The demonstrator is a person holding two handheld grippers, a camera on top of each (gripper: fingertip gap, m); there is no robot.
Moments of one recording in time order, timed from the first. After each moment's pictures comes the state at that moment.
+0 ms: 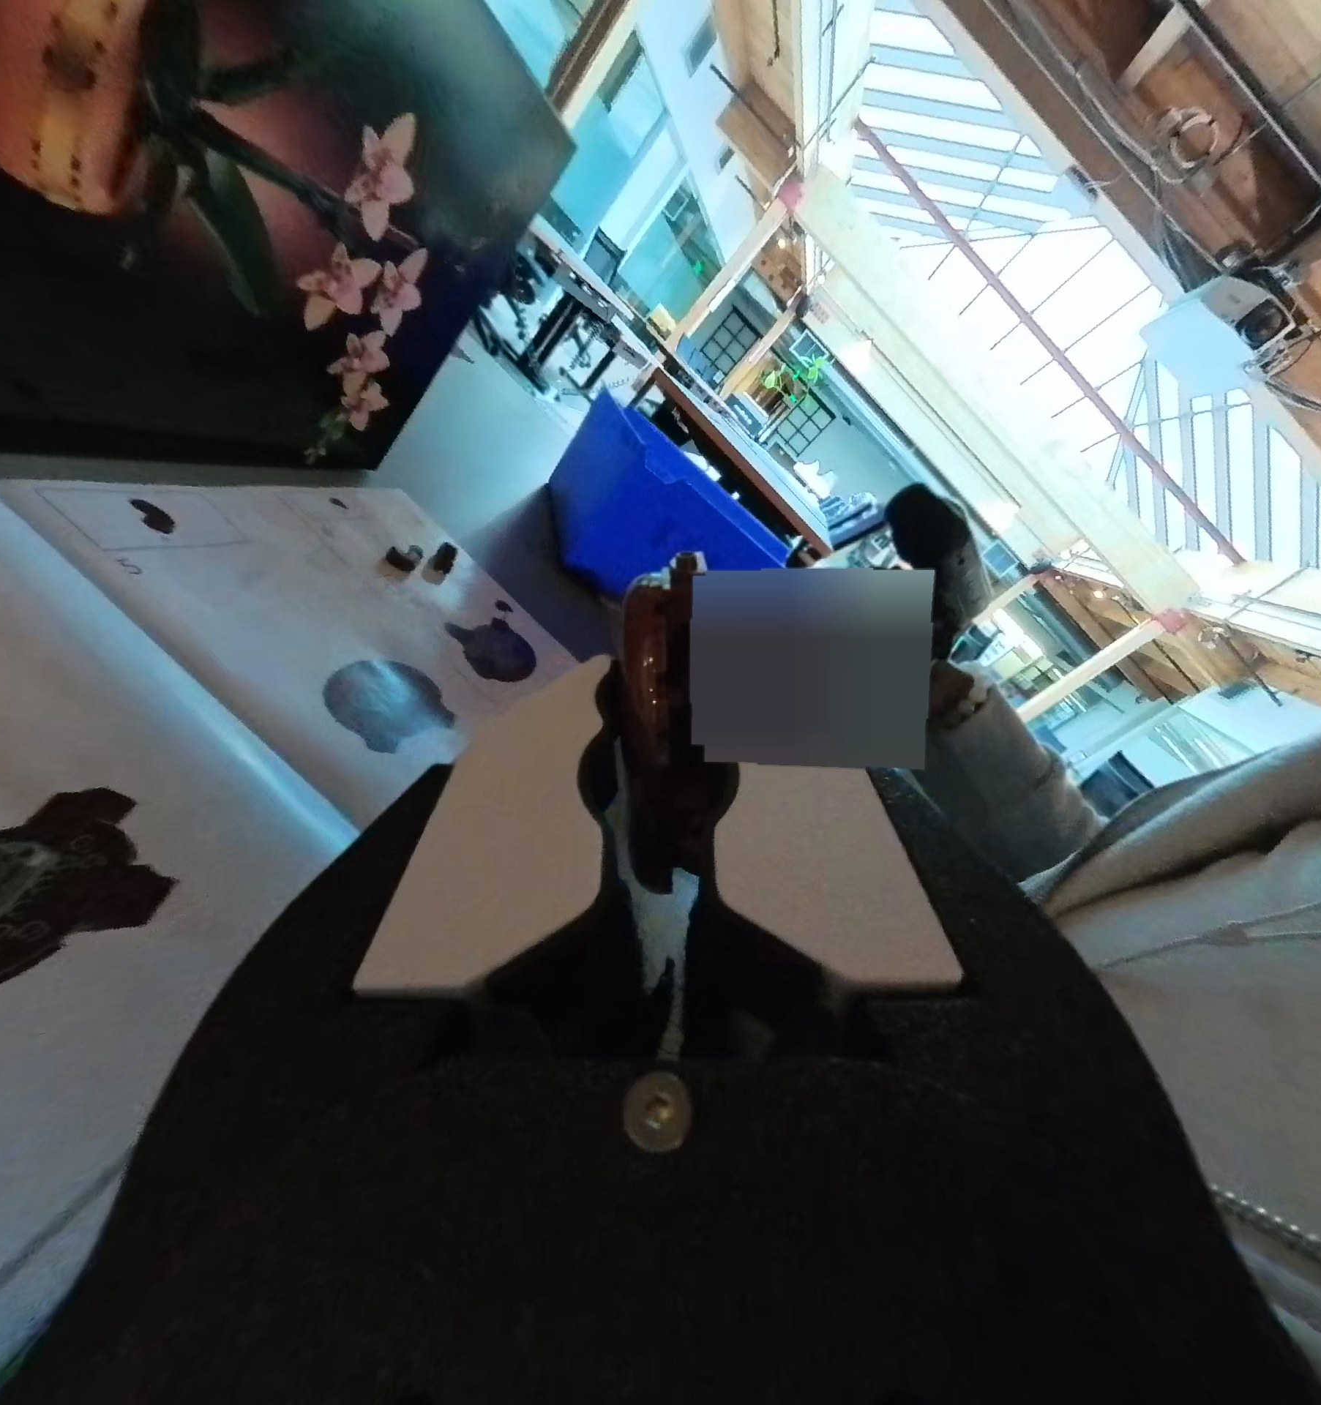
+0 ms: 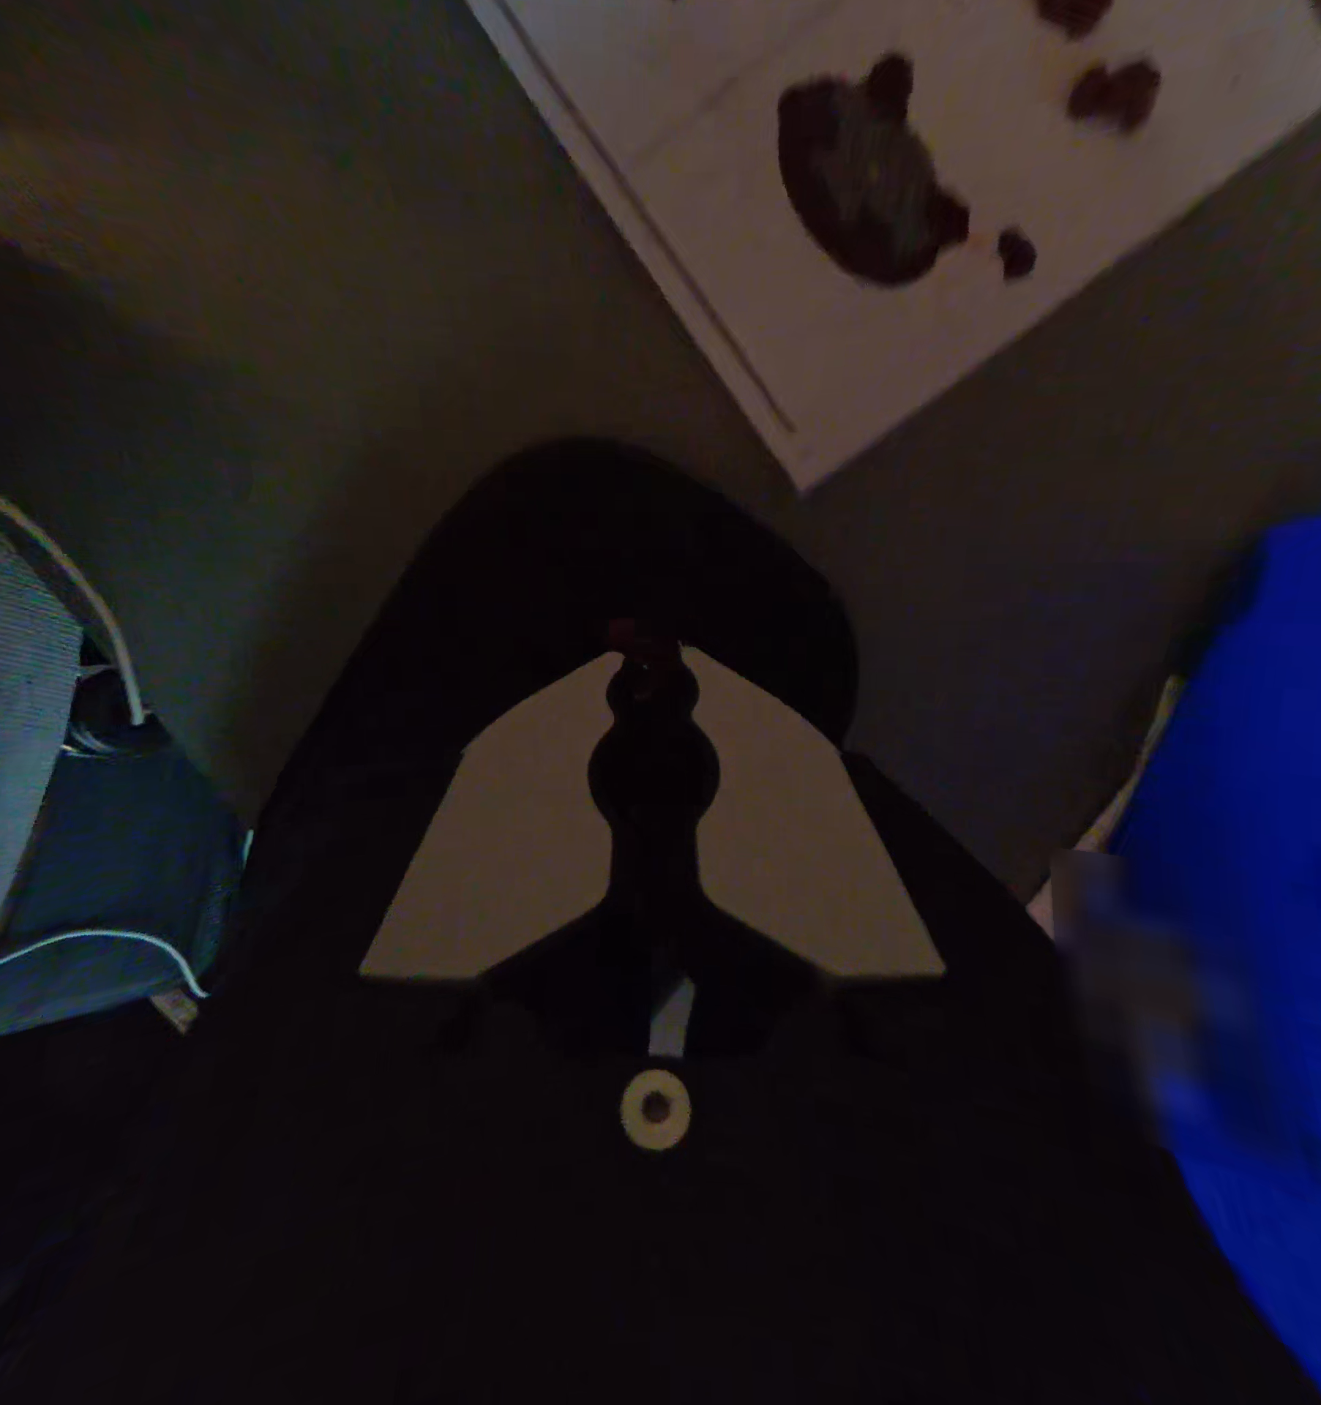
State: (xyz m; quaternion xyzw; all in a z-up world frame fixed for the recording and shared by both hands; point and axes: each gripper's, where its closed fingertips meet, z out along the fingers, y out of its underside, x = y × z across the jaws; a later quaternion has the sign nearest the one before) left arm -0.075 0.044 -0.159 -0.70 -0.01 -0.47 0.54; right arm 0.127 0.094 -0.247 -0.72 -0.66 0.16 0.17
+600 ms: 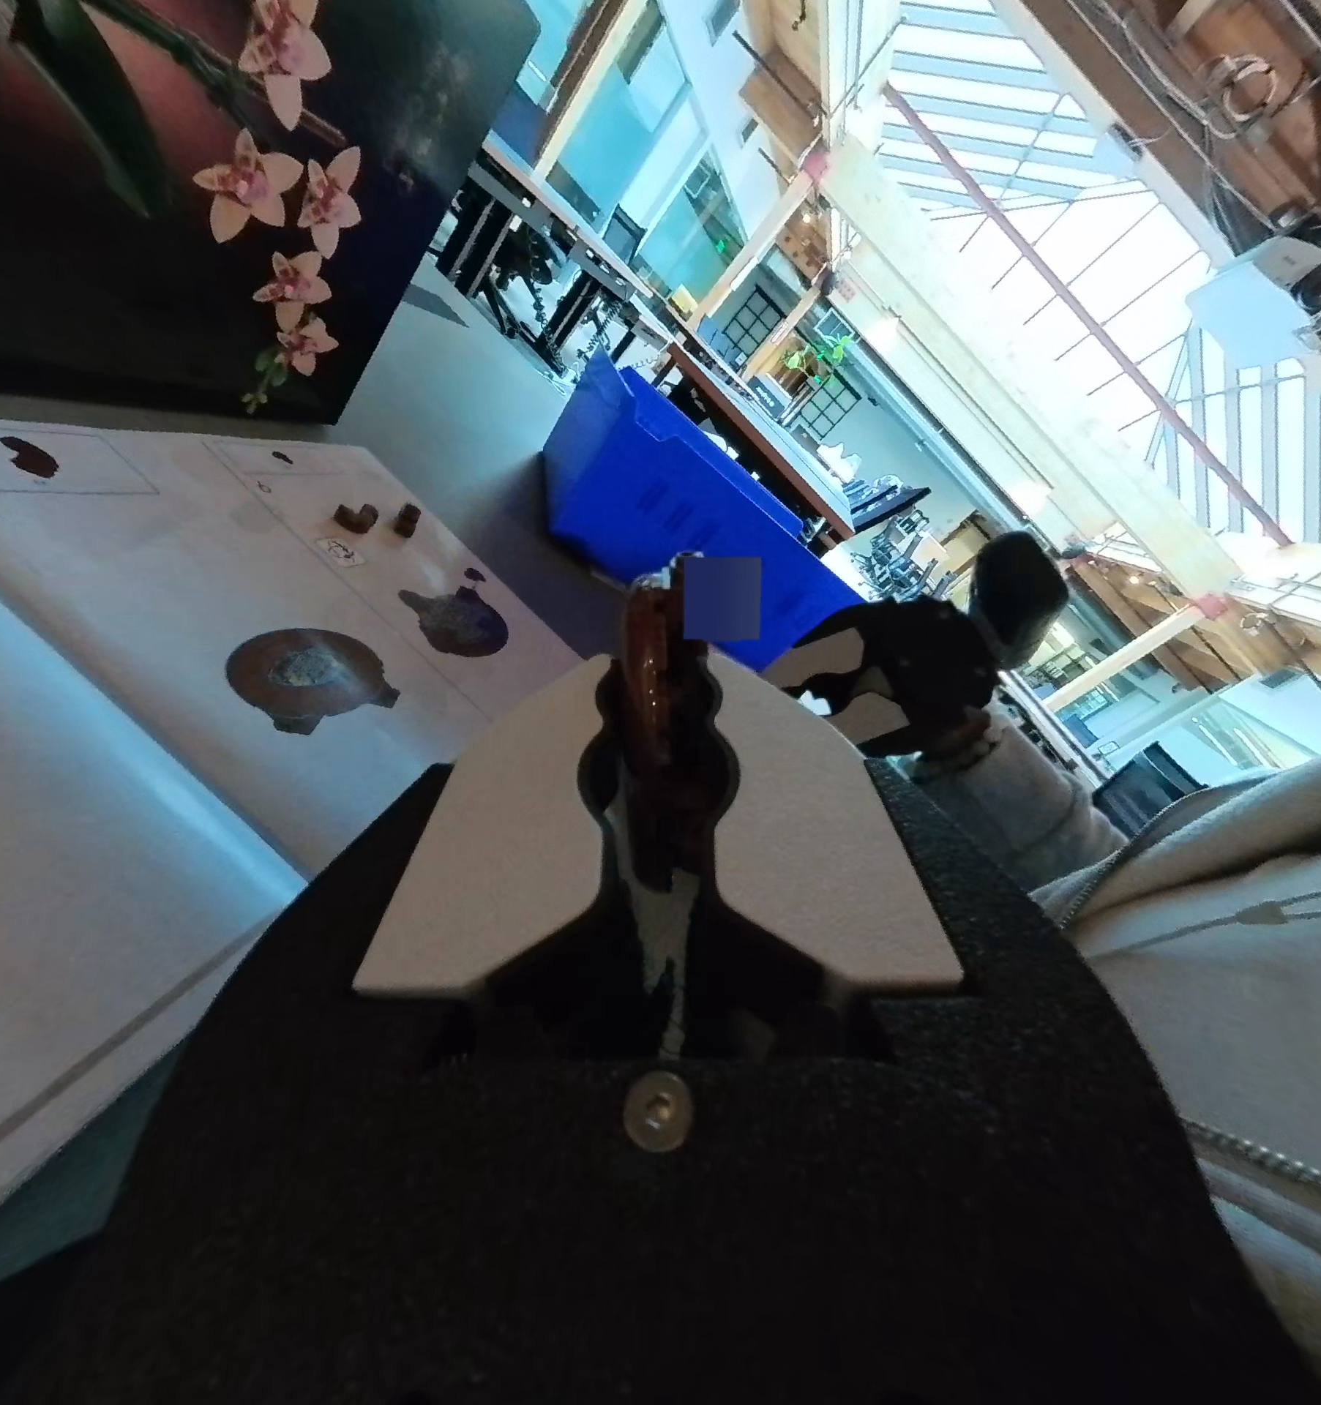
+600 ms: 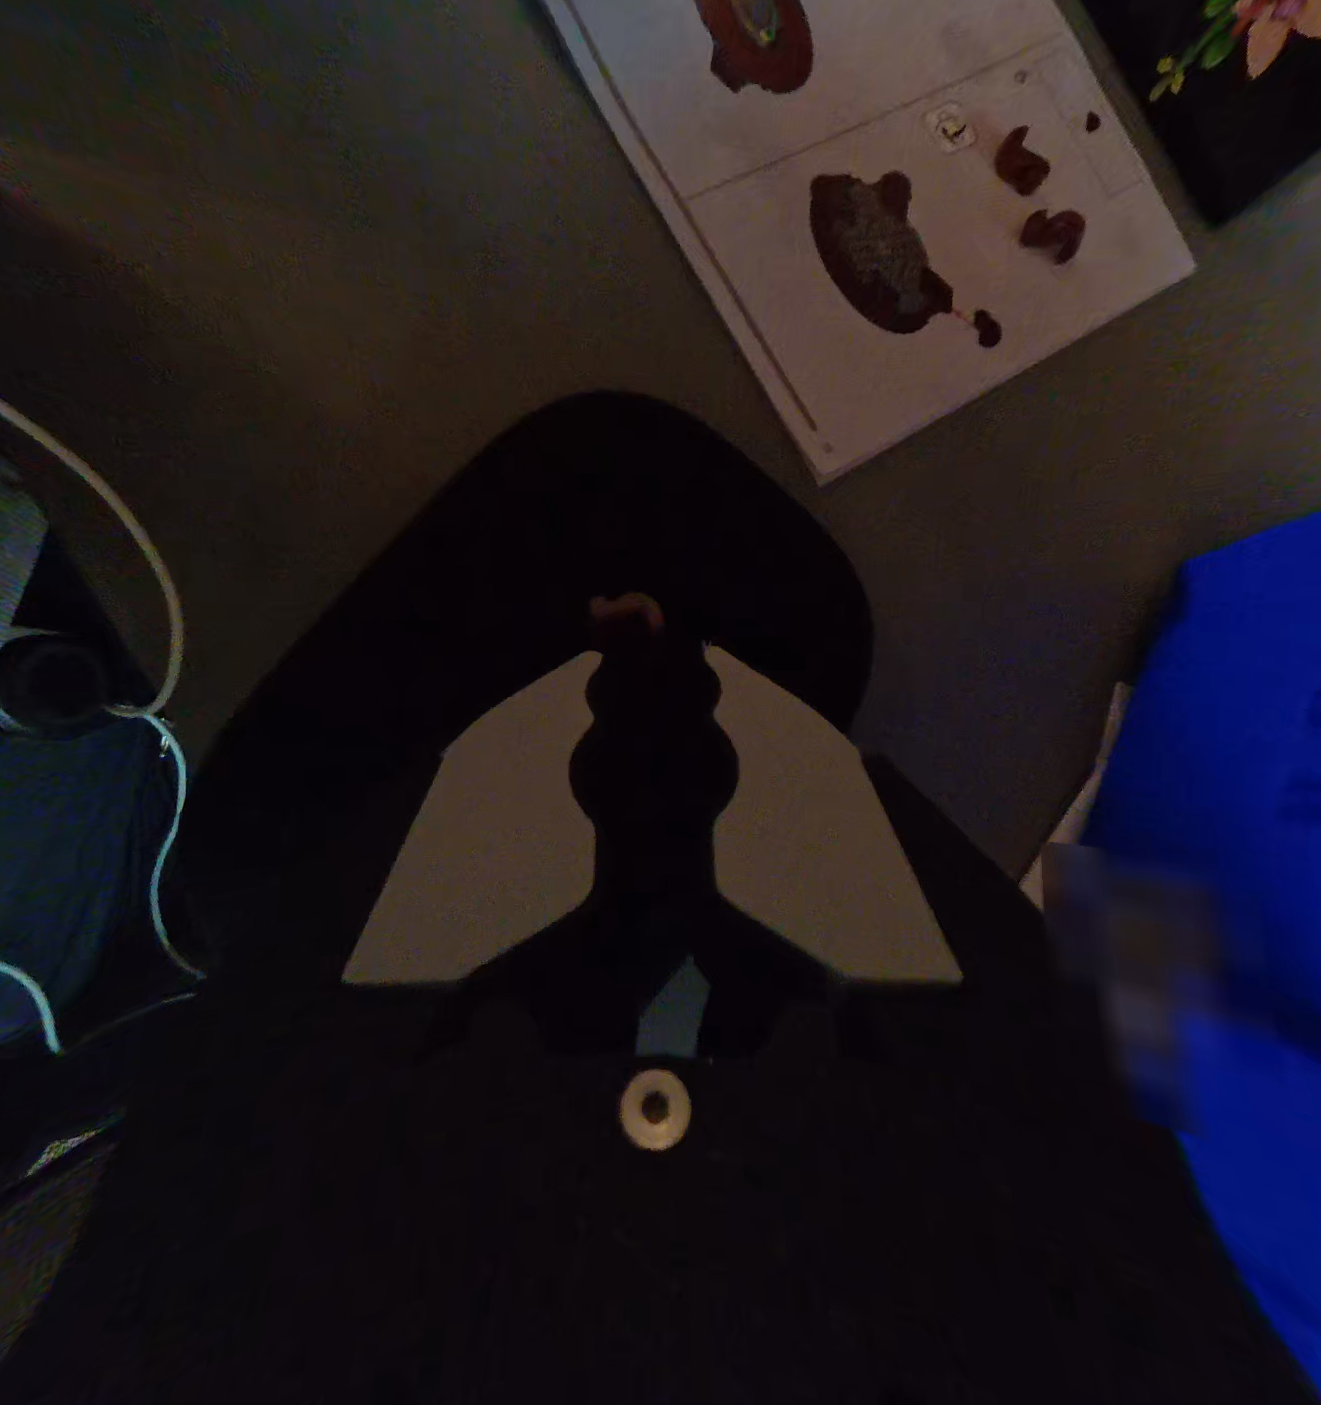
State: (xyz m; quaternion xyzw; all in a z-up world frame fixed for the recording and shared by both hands) left arm -0.039 0.047 -0.170 -0.71 -0.01 -0.45 0.53; right arm 0.143 0.084 -0.246 -0.65 -0.68 0.17 0.28
